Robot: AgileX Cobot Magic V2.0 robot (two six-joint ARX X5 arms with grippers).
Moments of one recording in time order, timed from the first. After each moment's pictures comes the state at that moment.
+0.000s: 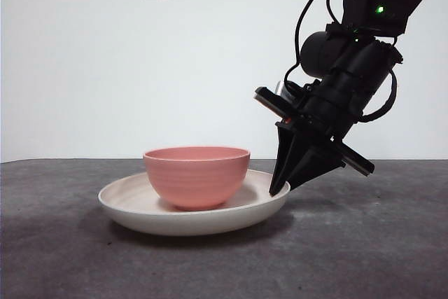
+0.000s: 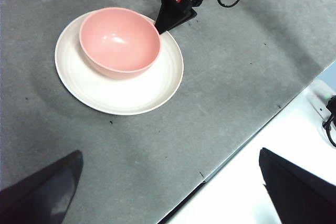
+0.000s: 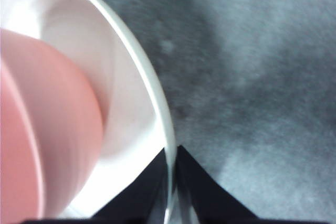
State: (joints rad) left arm -0.74 0.56 0.94 -1.00 0.13 -0.20; right arm 0.38 1.89 1.24 -0.56 -0.56 0.32
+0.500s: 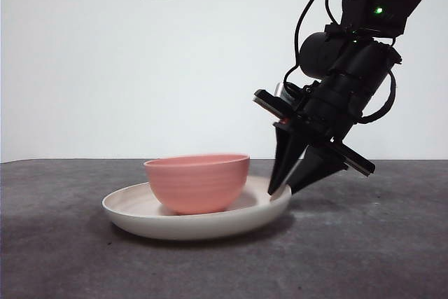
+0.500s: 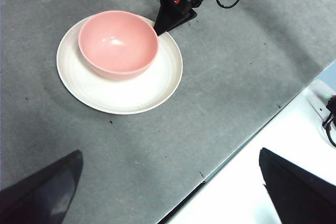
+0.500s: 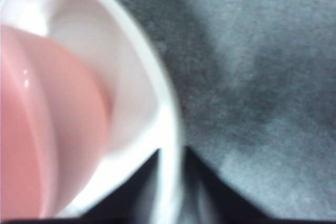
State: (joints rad) left arm -0.74 0.56 0.94 -1.00 0.13 -0.20; right arm 0.39 1.89 1.24 -0.56 -0.54 0.32
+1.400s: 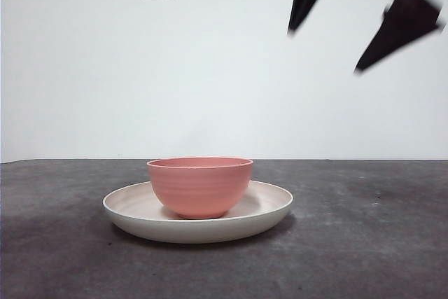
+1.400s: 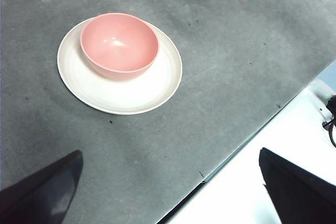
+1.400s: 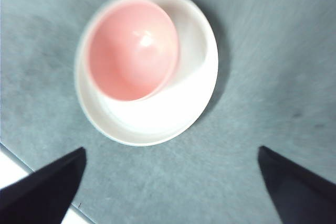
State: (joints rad) left arm -0.74 0.56 0.94 -1.01 0.13 -0.20; right arm 0.45 1.30 1.24 -0.92 -0.32 0.21
